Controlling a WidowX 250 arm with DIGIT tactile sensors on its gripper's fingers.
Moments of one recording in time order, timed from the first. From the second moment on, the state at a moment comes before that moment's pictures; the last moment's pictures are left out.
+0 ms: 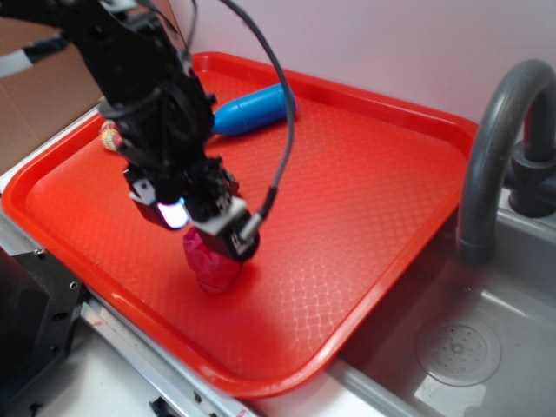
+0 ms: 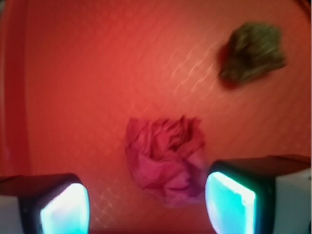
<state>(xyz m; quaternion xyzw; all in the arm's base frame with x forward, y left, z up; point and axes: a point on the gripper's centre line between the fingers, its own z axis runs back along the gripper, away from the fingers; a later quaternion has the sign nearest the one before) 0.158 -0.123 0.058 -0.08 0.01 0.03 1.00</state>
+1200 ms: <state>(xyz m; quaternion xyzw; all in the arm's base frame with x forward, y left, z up) 0.159 -0.112 0.023 -0.01 0.03 0.09 1.00</state>
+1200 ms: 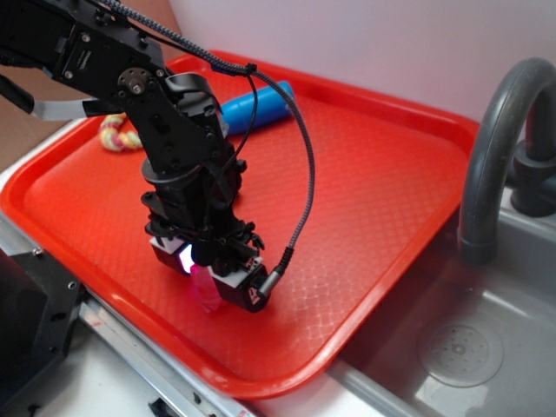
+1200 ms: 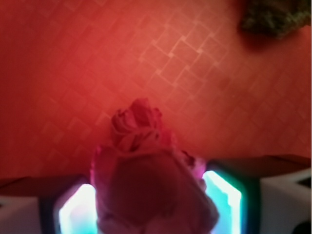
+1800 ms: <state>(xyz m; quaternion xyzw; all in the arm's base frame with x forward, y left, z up) 0.178 -0.058 0.123 -0.05 -0.01 0.14 0.99</state>
